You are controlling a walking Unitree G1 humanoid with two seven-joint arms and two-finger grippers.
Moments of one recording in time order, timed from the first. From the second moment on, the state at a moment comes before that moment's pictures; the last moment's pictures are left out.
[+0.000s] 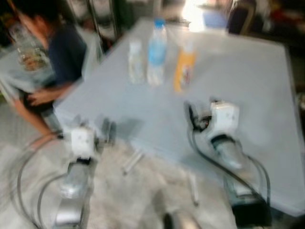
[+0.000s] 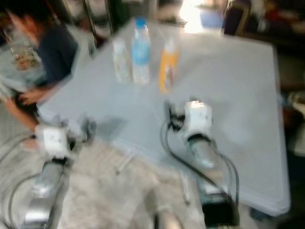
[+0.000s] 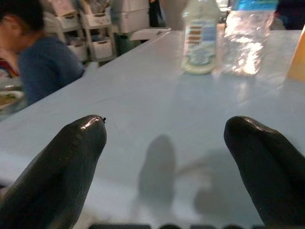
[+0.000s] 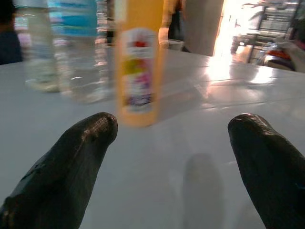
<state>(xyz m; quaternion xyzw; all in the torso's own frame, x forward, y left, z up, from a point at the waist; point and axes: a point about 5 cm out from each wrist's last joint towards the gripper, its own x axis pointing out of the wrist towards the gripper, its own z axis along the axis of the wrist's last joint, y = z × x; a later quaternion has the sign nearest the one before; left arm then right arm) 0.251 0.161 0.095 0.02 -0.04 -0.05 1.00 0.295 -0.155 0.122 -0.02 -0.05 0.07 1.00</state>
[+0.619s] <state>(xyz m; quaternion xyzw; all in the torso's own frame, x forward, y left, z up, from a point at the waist) 0.248 0.176 0.101 0.04 -0.04 -0.02 1.00 0.300 -0.143 0.131 -0.04 -0.07 0.09 0.99</state>
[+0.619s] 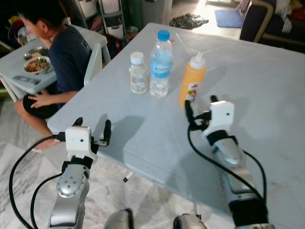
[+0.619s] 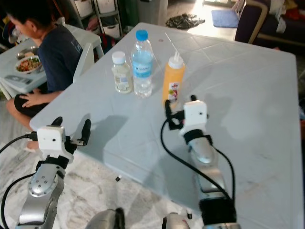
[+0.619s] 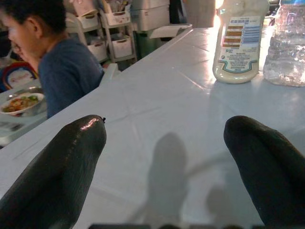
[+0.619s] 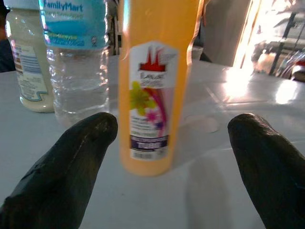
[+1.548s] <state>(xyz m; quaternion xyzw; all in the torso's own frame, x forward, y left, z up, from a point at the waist) 0.235 0.185 0.101 0.06 -0.03 -0.01 1.00 0.353 -0.157 0.167 -0.09 -0.12 0.10 0.98</state>
